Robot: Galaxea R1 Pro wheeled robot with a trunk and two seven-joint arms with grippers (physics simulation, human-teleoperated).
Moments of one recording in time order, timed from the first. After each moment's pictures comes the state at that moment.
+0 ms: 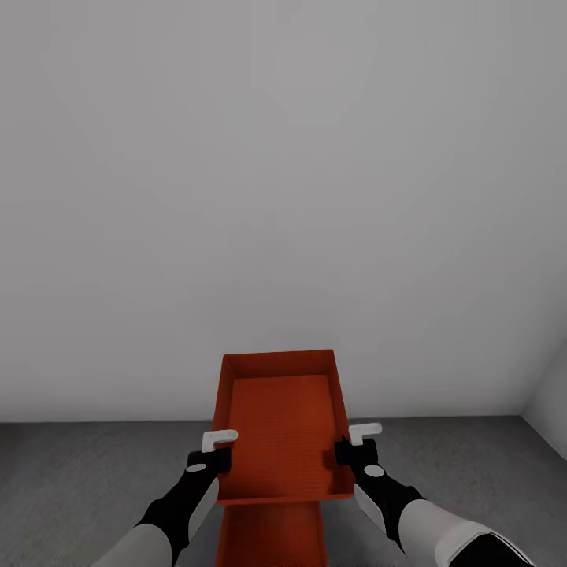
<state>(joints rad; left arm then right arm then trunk) -0.58 -0.13 -0.06 -0.45 0.08 0.12 0.25 -0.72 0.08 0.45 -0.14 -0.31 -0.21 -0.18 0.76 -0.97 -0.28</state>
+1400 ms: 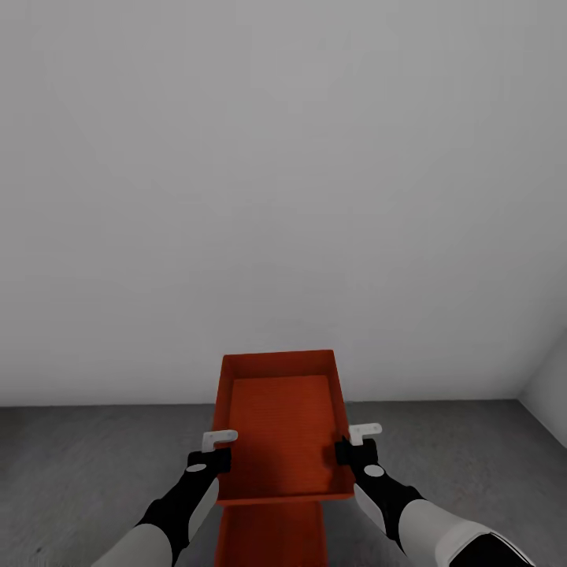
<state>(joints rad) -0.58 -0.13 -0.06 -0.45 0.08 0.12 0.25 -0.72 0.08 0.45 -0.14 -0.31 -0.21 -0.18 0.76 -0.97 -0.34</state>
